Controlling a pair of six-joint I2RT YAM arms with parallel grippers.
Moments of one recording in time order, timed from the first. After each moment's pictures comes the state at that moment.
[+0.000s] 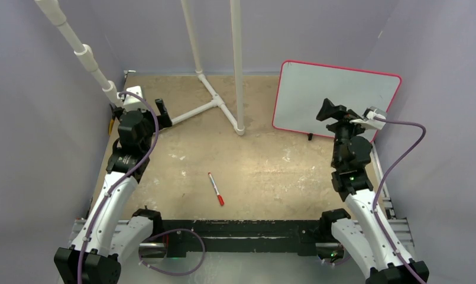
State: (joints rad) left arm -0.16 0.88 0.83 -0.15 -0.32 -0.18; right arm 0.18 0.72 0.56 0.37 0.42 0.36
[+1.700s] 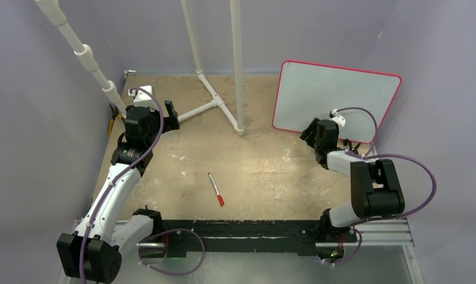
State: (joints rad) left arm -0.16 0.97 0.83 -0.18 -0.17 -0.21; right arm 0.08 1.47 0.56 0.34 0.21 0.60
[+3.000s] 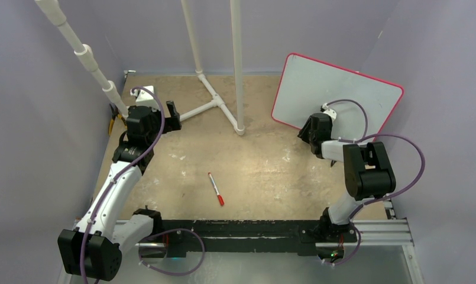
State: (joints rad) left arm -0.16 0.99 0.83 -0.18 -0.15 -0.22; right arm 0.10 1.66 0.69 0.33 0.16 0.54
